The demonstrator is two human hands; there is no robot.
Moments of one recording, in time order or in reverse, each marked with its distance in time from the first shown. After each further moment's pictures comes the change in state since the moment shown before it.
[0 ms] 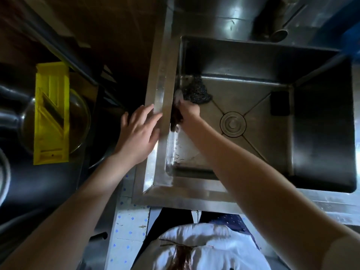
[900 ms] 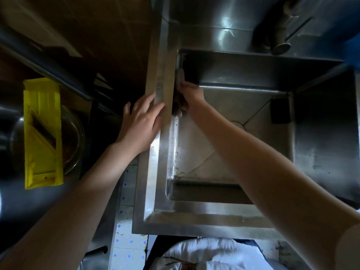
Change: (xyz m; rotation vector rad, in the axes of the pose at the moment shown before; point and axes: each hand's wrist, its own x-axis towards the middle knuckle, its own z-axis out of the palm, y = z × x) left_hand 0.084 -0.015 -0.005 -0.038 -0.007 0.039; right_hand 0.068 -0.068 0.014 0.044 -0.060 -0.181
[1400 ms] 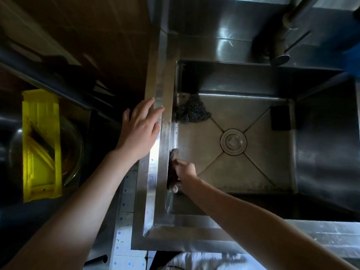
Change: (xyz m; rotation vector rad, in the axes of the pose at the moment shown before) left_hand 0.019 -0.006 0.002 0.022 0.002 -0.011; right_hand -0.073 0.168 -0.029 -0.339 0.000 0.383
